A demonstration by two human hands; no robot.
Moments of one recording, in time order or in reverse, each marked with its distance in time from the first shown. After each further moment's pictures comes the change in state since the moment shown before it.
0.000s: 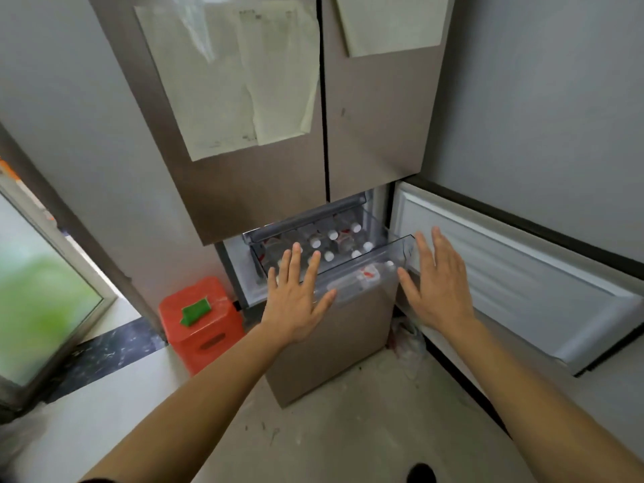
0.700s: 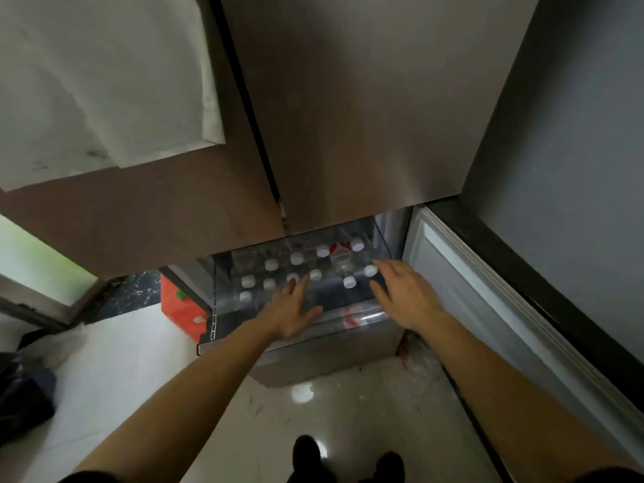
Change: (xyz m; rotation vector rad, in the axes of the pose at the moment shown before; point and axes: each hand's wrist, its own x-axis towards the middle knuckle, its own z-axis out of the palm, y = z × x) left_hand 0.217 0.023 0.101 -0.308 -0.480 -0.403; right_hand 0.226 0.106 0.170 0.241 -0.542 -0.317
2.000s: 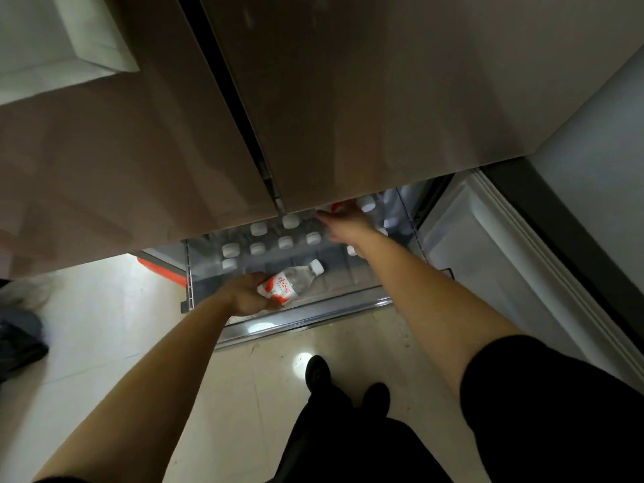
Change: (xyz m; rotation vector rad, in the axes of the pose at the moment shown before) left_hand 0.066 -0.096 0.015 -0.148 -0.333 -0.204; right_hand 0.167 -0.048 0.090 0.813 -0.250 0.540
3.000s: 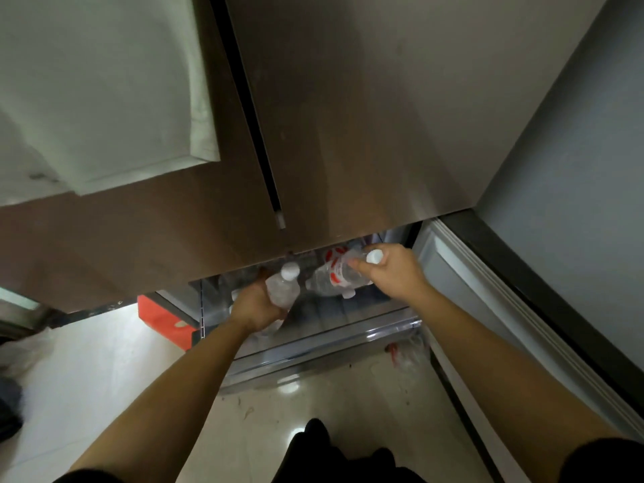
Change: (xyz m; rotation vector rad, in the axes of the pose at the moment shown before) left_hand -0.036 0.045 -0.032 -0.168 0.498 0.197; right_hand -0.118 -0.013 -0.090 -0.274 0.237 -0.265
